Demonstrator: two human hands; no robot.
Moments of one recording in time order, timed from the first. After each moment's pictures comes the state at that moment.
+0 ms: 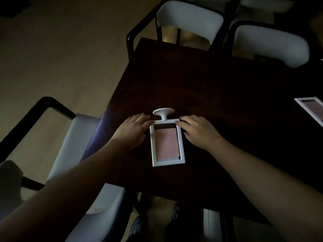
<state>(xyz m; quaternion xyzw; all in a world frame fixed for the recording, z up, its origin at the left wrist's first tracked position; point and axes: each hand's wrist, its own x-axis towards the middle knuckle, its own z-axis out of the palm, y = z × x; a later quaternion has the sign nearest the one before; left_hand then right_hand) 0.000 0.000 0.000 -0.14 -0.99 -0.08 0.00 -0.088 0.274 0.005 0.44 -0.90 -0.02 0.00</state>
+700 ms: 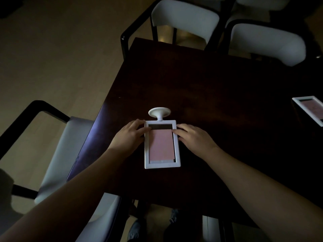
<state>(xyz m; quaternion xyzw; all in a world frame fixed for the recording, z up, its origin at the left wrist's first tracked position) -0.003 0.006 -0.025 -0.10 -0.98 -0.15 0.03 -0.080 0.279 -0.015 0.41 -0.90 0.11 -0.01</state>
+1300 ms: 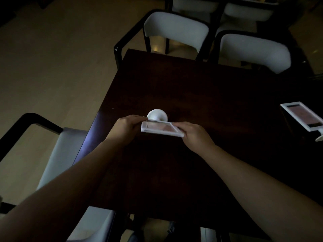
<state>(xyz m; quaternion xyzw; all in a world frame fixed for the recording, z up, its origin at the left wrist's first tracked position) -0.057 0.007 0.020 -0.06 -0.93 -0.35 0.07 -0.110 0.281 0.019 0.28 -0.90 0.32 -0.06</state>
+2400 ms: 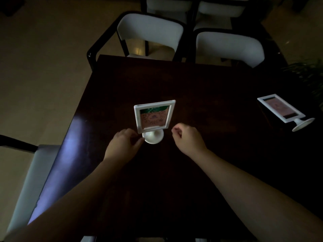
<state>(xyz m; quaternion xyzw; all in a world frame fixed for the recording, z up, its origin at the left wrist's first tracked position) -0.079 0.075 -0.019 0.06 -0.96 -0.29 0.02 -0.133 0.321 0.003 0.09 -0.95 0.31 -0.03</state>
